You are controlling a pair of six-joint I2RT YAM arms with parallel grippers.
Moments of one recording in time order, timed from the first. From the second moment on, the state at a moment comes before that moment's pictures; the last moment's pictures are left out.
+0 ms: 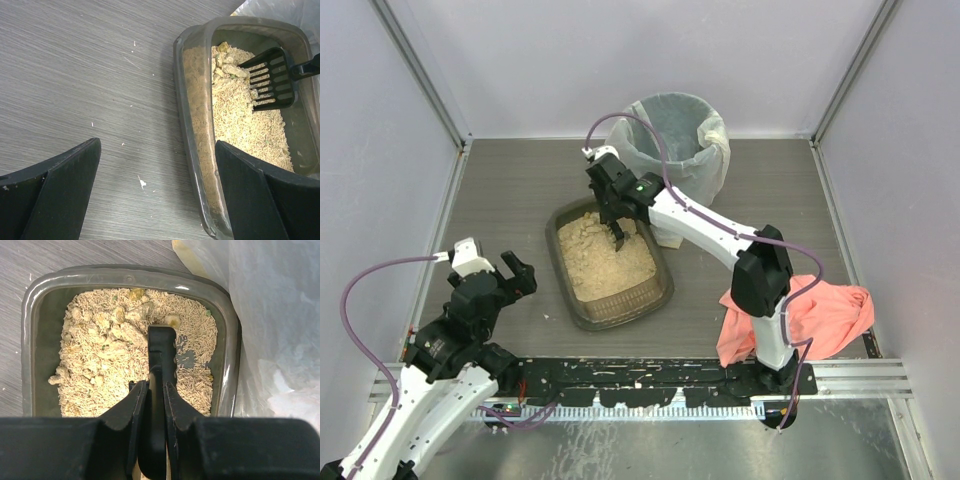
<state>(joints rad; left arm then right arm) -0.54 0.35 0.63 -0.78 -0.54 -0.64 0.87 1.99 1.88 -0.68 0.25 0.31</state>
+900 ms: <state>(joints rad) -0.54 0.44 0.67 -0.77 -0.50 -0.61 0.73 1.72 1.36 -0.31 0.10 0.67</state>
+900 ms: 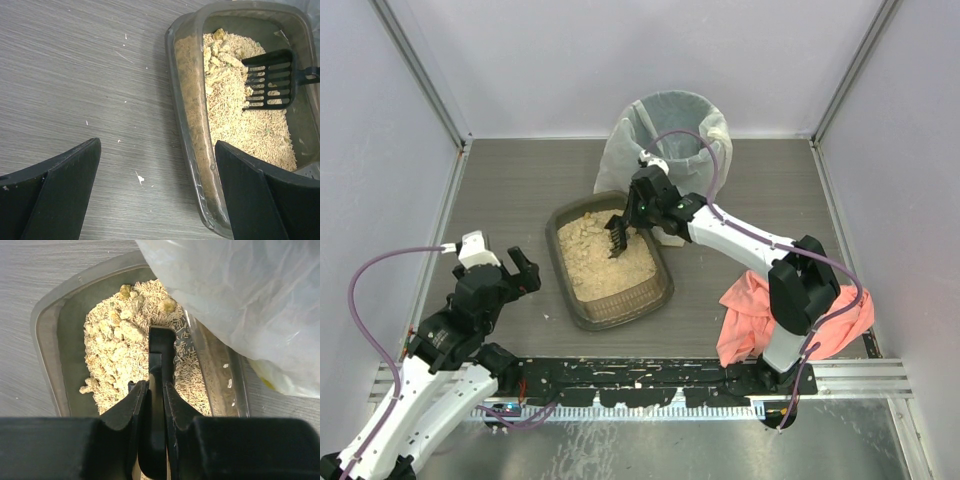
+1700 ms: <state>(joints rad) -0.54 0.52 0.74 -0.78 -0.43 -0.58 0.72 1.58 1.04 -0.06 0.12 0.92</state>
